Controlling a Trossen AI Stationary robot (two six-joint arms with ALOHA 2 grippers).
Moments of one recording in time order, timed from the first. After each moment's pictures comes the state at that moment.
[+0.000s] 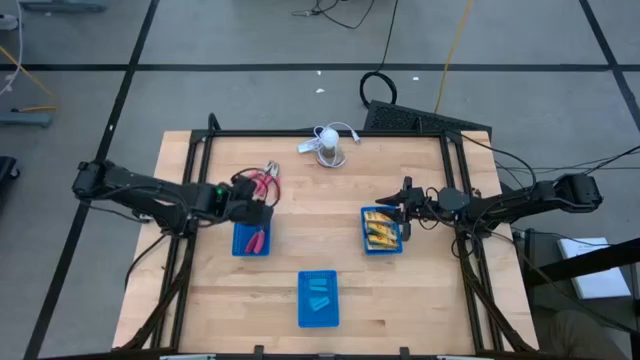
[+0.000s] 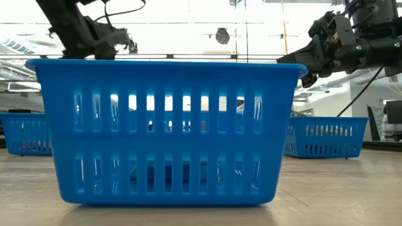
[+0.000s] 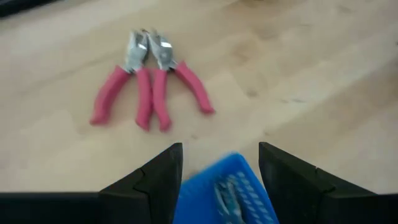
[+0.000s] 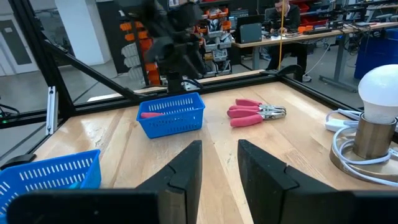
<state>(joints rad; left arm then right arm) -0.13 1.18 0.81 -0.80 -0.55 -1.10 -0.02 0.93 0.12 0.79 0.10 0.15</state>
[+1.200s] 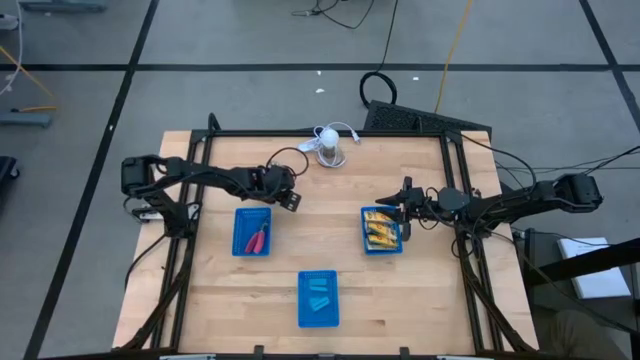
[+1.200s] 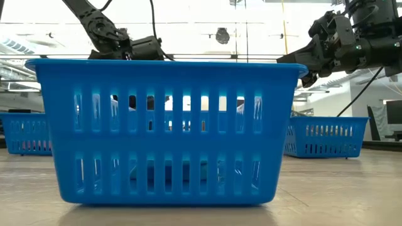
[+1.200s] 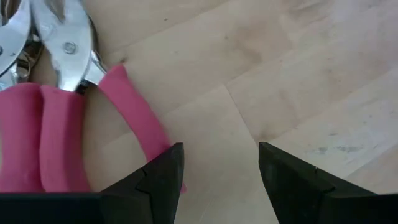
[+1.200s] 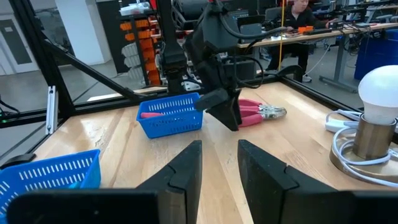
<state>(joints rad) 0.27 1.62 0.81 -0.33 -0.18 -0.79 -0.02 0.93 0.12 0.79 0.10 0.15</state>
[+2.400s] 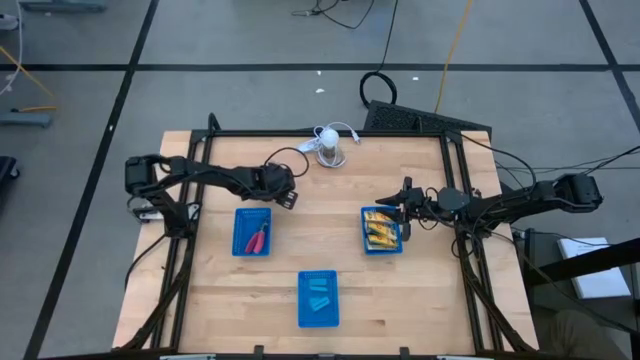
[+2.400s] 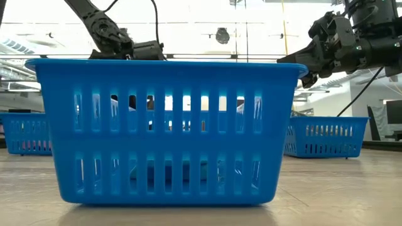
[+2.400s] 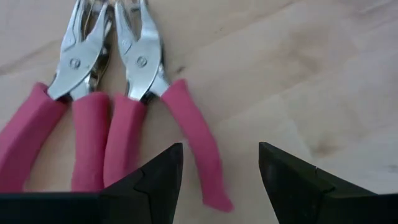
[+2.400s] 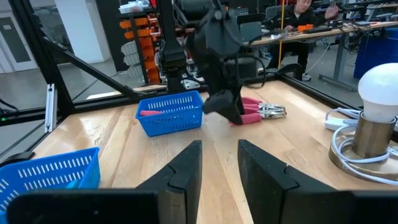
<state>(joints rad) 0.27 1.64 0.83 -0.41 -0.30 -0.78 -0.02 0.93 0.12 0.78 0.10 0.15</state>
